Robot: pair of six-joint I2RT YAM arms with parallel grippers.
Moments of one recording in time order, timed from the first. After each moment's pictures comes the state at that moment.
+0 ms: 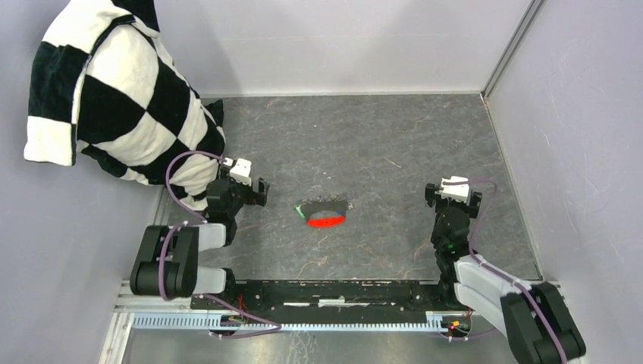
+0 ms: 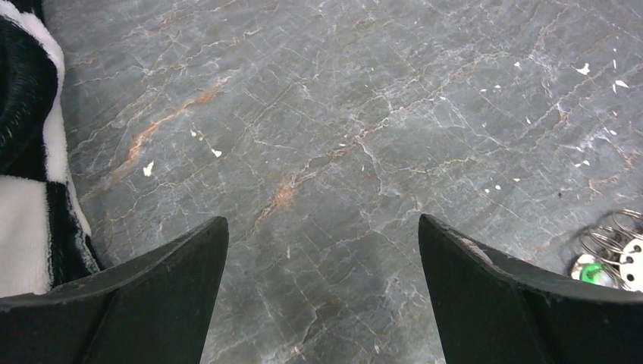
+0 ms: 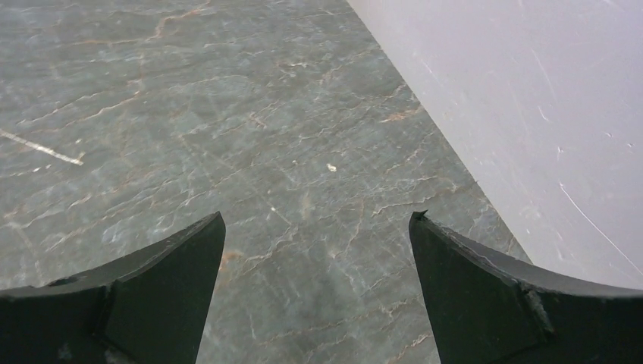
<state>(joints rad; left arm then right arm) -0.04 1.31 0.25 0.74 0.26 0.16 0.32 0.85 0.01 0.75 0.69 -0.19</state>
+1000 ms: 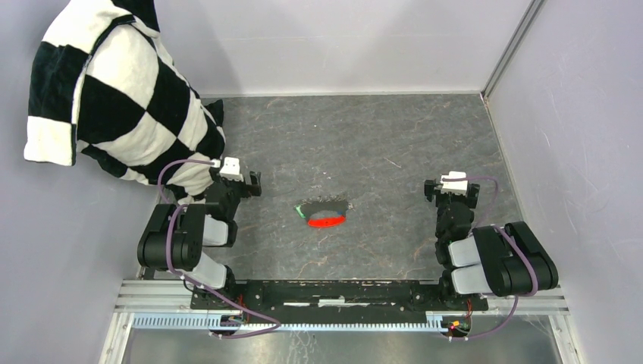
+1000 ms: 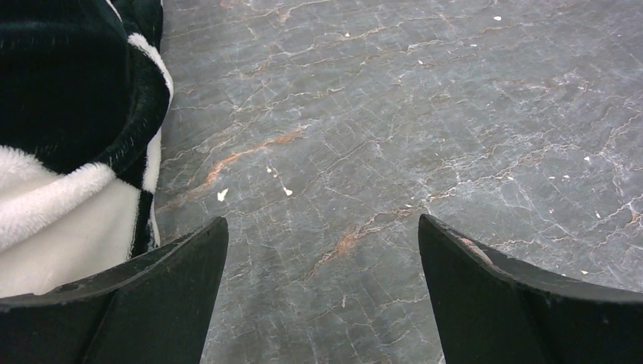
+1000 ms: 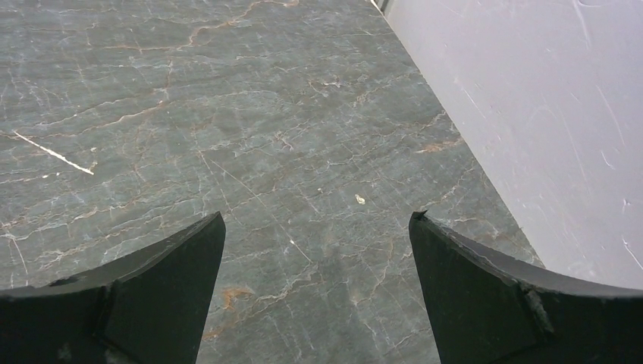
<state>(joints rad) -0.01 1.54 0.20 1.22 0.11 0.06 0.13 1.38 0.01 1.35 0.40 -0.23</state>
